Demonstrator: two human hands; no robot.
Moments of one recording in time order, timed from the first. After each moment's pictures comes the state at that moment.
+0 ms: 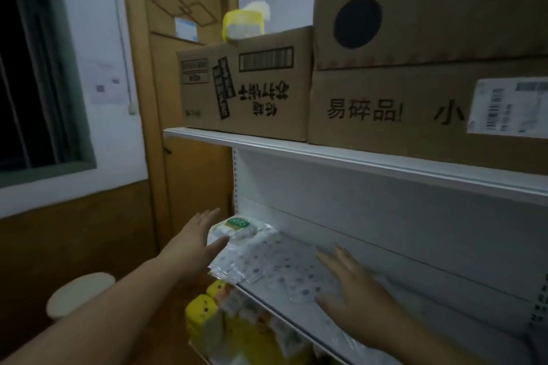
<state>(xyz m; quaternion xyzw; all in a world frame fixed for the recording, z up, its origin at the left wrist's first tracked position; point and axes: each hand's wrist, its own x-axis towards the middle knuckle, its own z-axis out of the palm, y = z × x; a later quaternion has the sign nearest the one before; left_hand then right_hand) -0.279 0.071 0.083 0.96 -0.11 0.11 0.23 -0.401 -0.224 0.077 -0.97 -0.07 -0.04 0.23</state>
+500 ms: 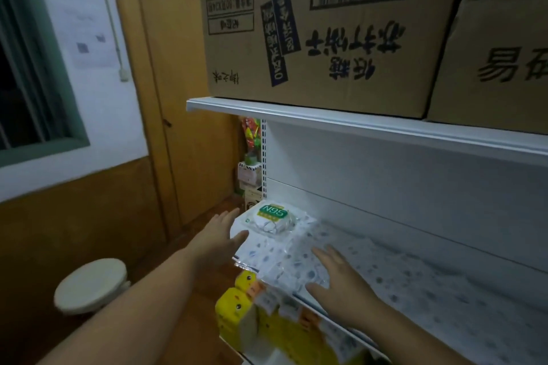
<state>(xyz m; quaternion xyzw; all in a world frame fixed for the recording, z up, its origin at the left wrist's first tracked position) -0.110 0.175 0.019 0.96 -0.13 -0.03 0.24 -0.224 -0.076 -0.005 -0.95 0.00 0.03 0.30</state>
